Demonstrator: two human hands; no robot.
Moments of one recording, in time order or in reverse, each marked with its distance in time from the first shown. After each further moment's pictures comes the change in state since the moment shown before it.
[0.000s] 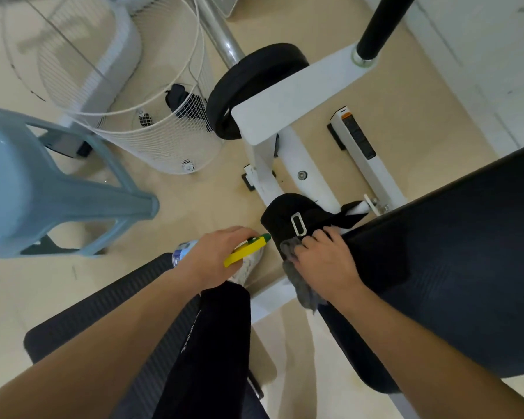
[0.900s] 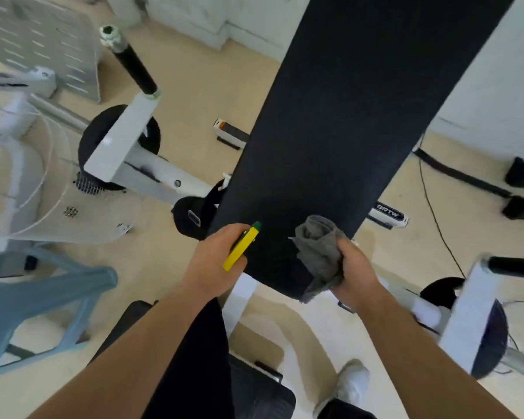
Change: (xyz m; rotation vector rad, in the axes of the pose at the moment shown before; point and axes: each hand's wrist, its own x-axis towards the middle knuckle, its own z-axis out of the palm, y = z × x) left_hand -0.029 0.239 0.052 0.062 0.003 0.210; right_hand -0.282 0.020 -0.077 2.417 0.657 1.136
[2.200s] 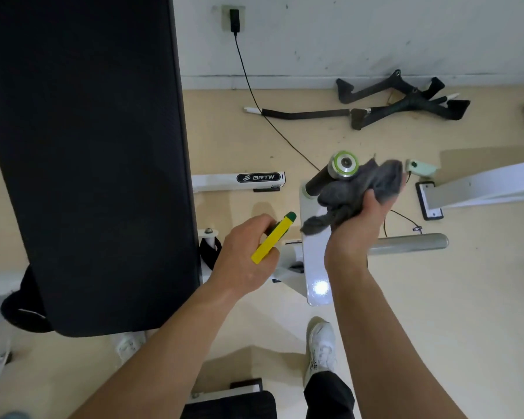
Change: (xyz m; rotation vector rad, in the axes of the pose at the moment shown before) left_hand 0.040 0.241 0.214 -0.180 -0.435 0.402; right_hand -0.080 -0.073 -0.211 0.481 0.876 -0.866
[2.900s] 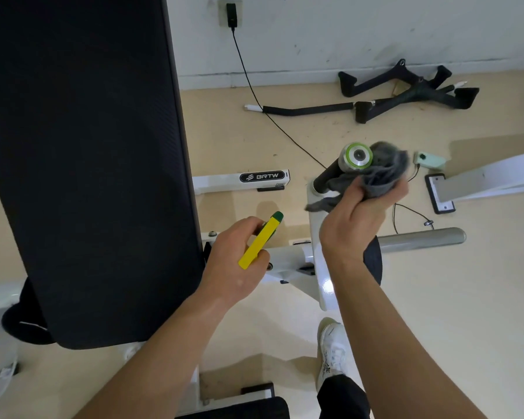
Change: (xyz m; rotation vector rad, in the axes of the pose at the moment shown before) left_hand -0.004 -0.026 -0.010 -0.049 0.040 -0.047; right_hand 0.015 0.044 0.004 -0.552 0.077 -0.489
